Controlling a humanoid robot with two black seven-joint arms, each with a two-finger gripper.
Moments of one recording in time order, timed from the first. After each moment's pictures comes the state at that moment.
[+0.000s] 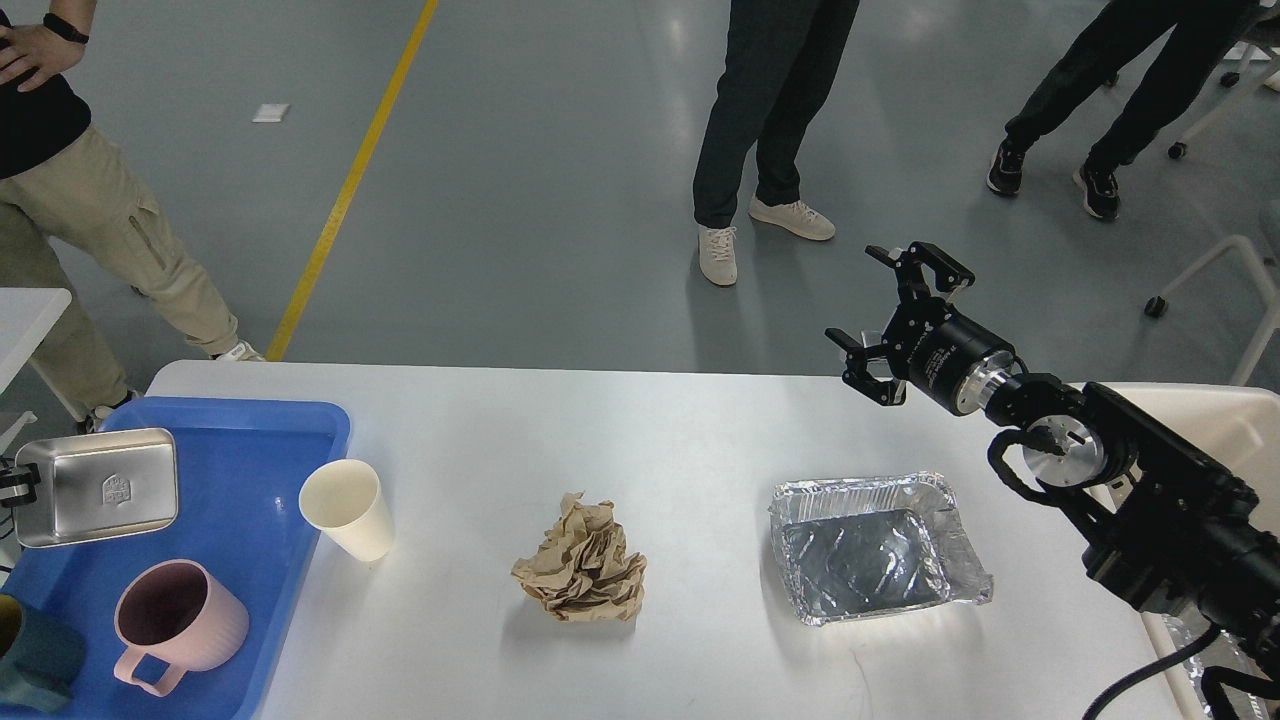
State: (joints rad) left arm -0.62 0.76 -0.35 -0.39 1.48 -0.15 -0.45; right arm 0.67 -0.35 0.81 0.88 -0.12 0.34 0.02
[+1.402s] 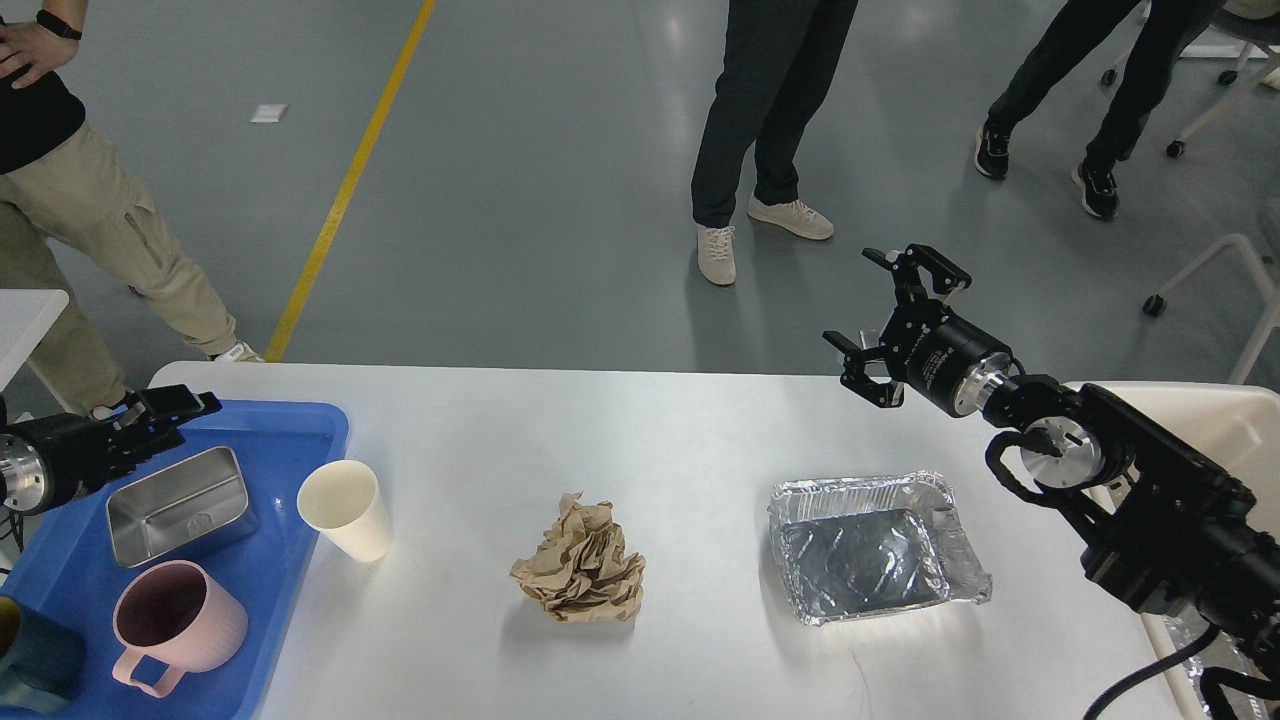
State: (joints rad) left arm -0.71 0.68 -0.37 -0.56 0.98 -0.45 -0.47; right arm 0.67 -0.34 0.80 0.88 -0.12 0.34 0.02
